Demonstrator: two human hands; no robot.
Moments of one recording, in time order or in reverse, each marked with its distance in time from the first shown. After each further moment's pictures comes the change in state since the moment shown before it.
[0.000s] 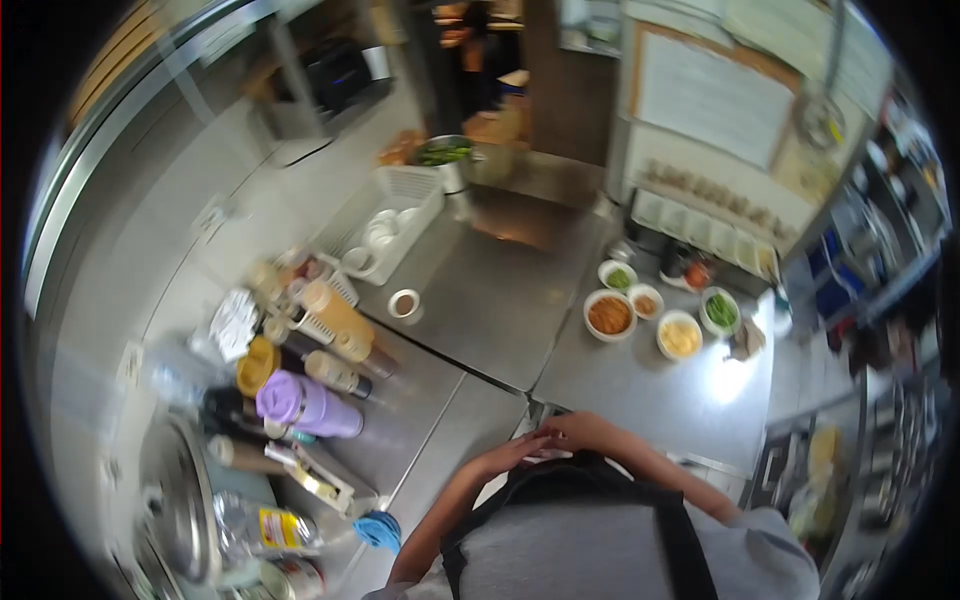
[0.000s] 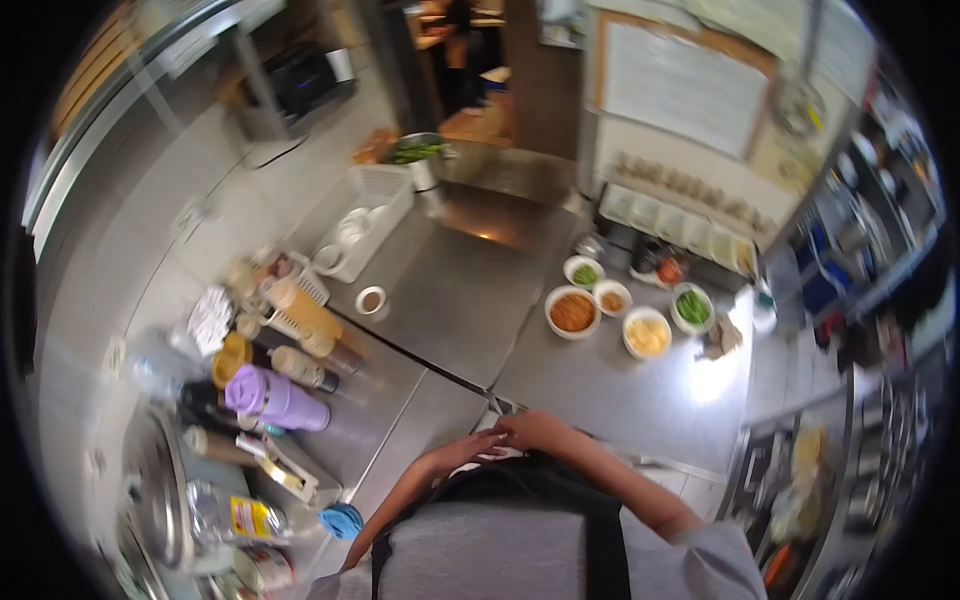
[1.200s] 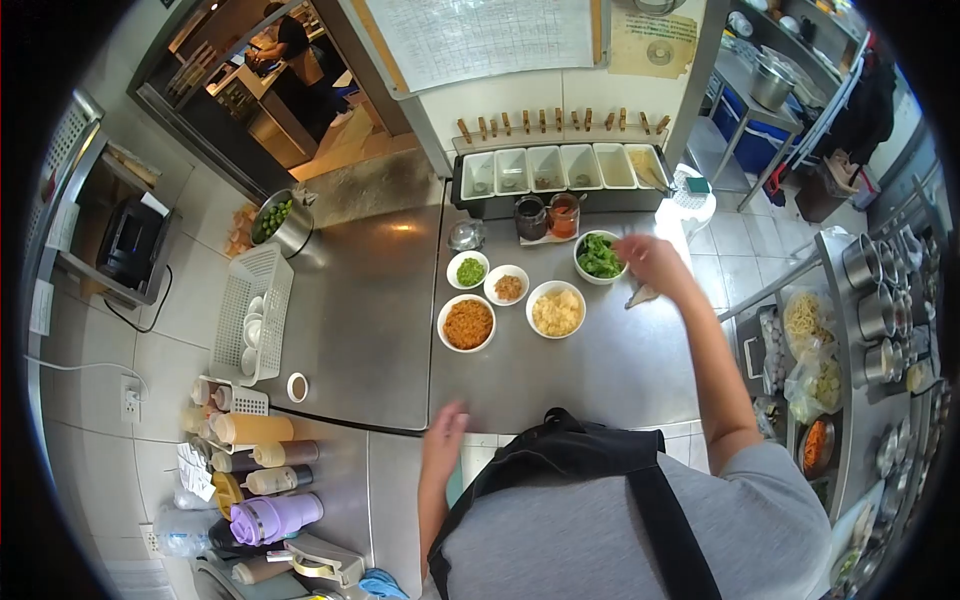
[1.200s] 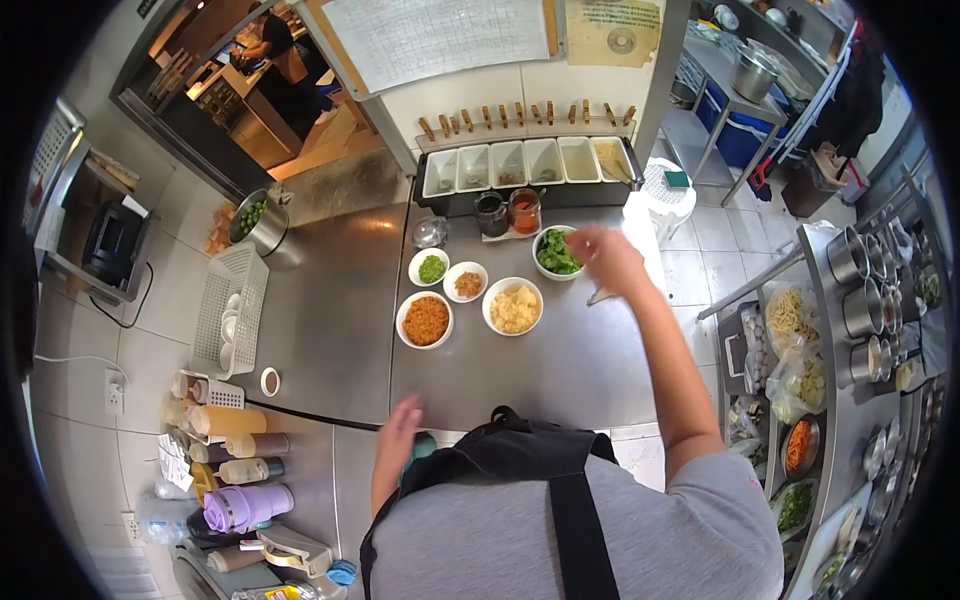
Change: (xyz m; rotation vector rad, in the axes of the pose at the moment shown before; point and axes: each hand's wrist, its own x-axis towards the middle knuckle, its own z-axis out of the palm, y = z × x) left_hand 0.094 0.052 0.026 0.525 0.637 0.212; right_hand -0.198 0.209 -0.205 0.108 1.069 0.512
